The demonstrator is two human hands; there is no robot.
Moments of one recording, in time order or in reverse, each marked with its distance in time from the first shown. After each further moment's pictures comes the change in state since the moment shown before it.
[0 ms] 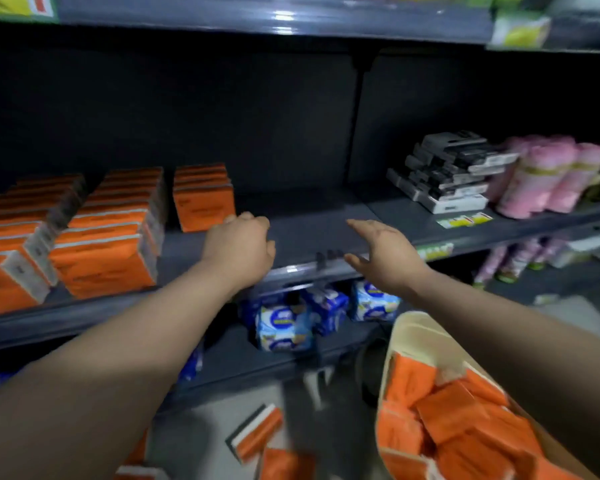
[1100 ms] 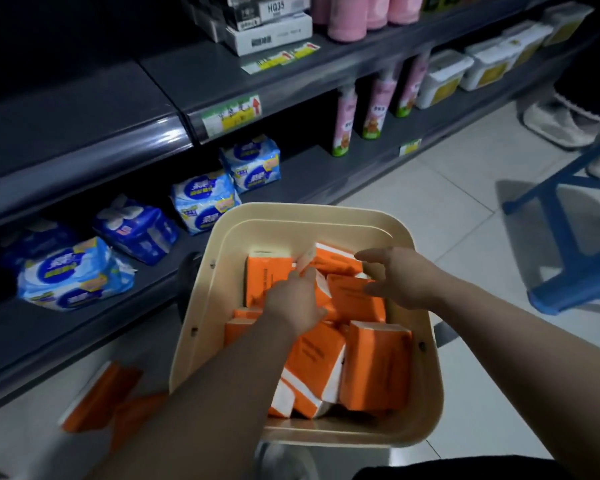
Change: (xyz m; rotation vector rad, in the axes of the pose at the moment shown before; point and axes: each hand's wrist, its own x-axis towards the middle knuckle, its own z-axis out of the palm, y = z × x) left_hand -0.096 0.358 0.255 -0.231 -0.722 0.316; right_hand -0.242 0.276 0.042 0.125 -0.512 0.610
